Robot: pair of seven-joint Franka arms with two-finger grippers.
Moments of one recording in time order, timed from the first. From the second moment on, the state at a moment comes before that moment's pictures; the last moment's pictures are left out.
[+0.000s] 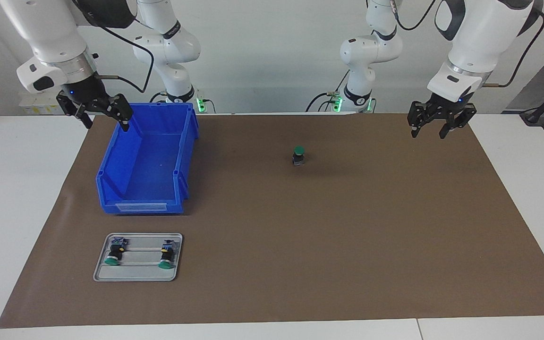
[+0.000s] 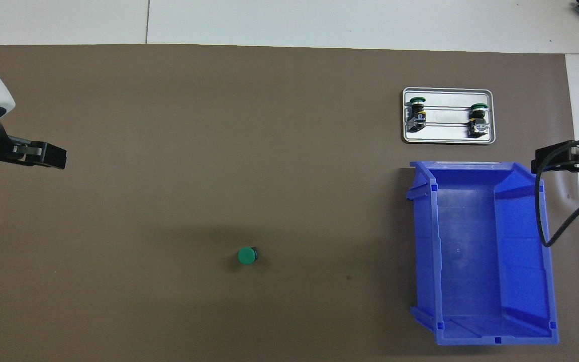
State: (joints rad) left arm 0.11 -0.04 -0.23 -1.62 0.06 1.63 0.06; right arm 0.05 -0.04 -0.08 -1.62 -0.03 1.58 0.09
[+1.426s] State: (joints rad) left arm -0.11 0.05 0.00 -1.60 -0.04 1.59 0.02; right arm 0.05 -0.04 -0.08 -1.62 -0.03 1.58 0.08
